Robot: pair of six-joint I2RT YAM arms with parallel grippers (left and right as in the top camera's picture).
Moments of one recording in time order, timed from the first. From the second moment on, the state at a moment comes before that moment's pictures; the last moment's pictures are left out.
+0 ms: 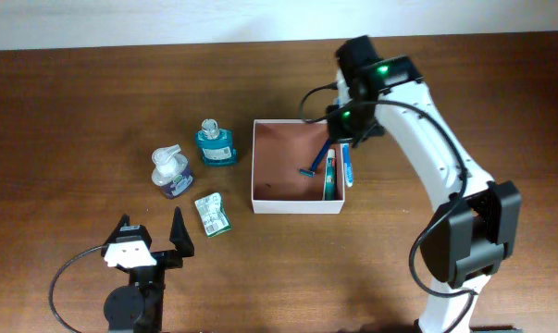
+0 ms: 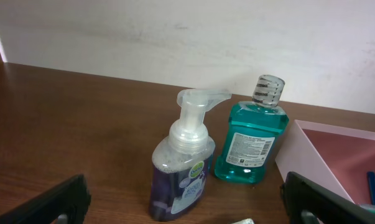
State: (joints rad) left arm -0.02 0.01 0.02 -0.08 -0.06 -0.15; right arm 0.31 2.01 1.85 -1.22 -0.07 0.22
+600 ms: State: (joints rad) left arm -0.02 0.01 0.02 -0.08 -0.06 -0.15; right arm 0.39 2.01 1.85 -1.14 -0.08 0.22
